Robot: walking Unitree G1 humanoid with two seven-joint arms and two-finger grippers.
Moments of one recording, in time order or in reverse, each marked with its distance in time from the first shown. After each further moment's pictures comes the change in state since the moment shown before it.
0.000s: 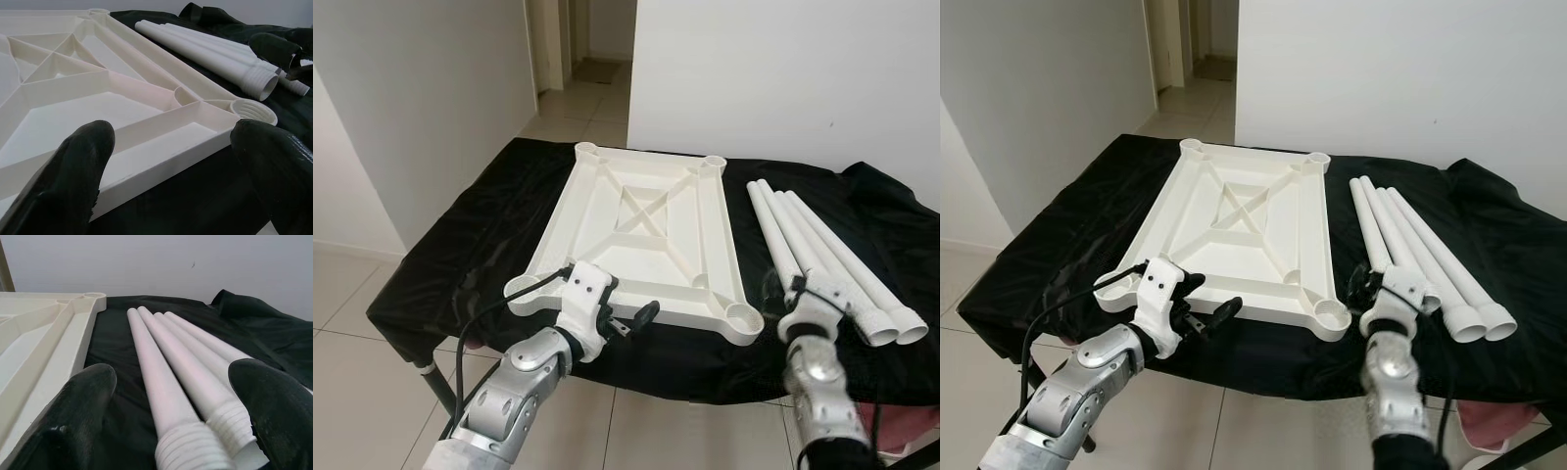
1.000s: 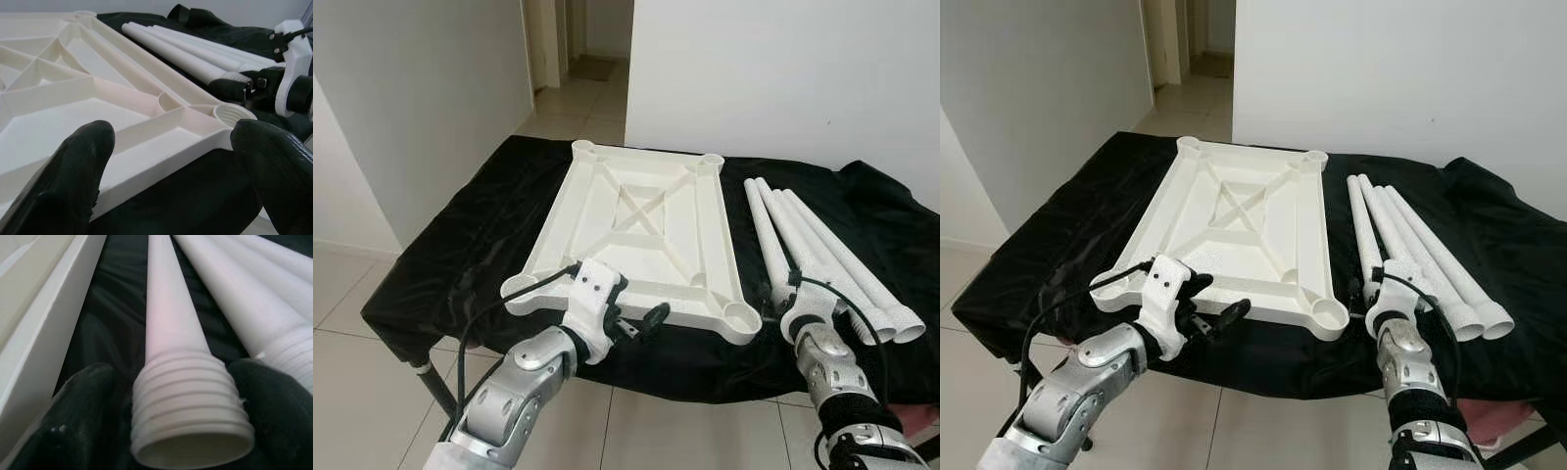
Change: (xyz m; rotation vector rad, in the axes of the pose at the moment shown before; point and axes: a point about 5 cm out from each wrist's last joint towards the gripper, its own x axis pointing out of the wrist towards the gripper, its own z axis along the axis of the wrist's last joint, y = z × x) left arm -0.001 -0.009 0.014 0.009 -0.007 -0.038; right arm 0.025 -0.002 -0.039 0.032 0.327 0.150
